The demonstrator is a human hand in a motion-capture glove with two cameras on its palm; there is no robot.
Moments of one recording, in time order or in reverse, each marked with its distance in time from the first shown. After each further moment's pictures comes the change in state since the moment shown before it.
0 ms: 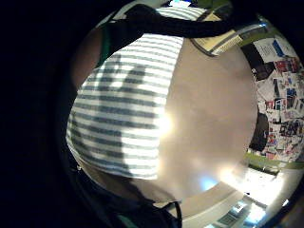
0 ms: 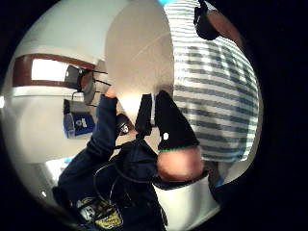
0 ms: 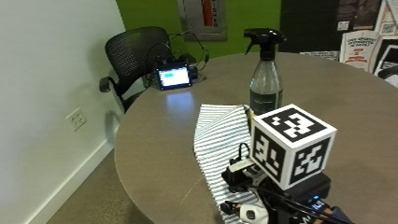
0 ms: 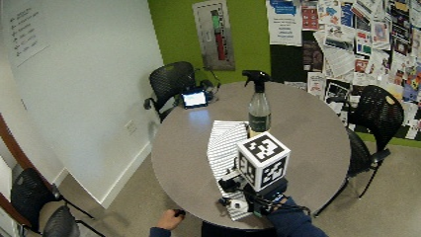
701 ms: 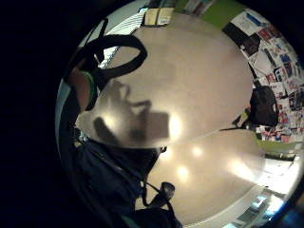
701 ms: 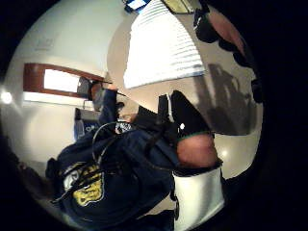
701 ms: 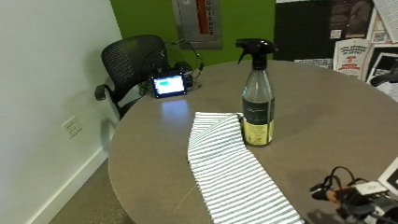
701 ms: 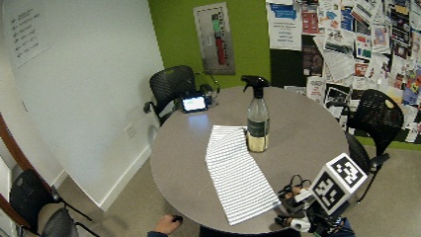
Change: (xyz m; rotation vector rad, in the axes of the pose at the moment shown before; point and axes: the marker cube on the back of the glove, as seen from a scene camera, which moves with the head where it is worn) arm 0.073 0.131 0.001 0.065 -0.122 0.083
